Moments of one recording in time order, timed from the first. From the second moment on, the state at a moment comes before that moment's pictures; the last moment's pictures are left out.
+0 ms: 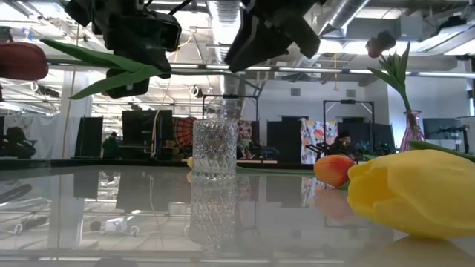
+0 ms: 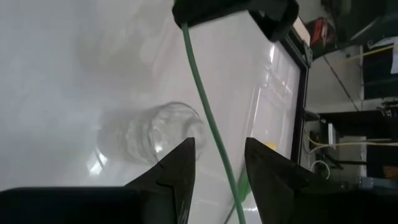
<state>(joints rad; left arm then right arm) -0.05 1.25 0.76 -0.18 0.25 -0.87 0.27 1.79 1.40 -0.41 0.55 -0.51</state>
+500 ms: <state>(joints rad) -0.04 1.25 0.76 -0.18 0.27 -0.83 0.23 1.79 1.40 -0.46 0.55 -0.51</state>
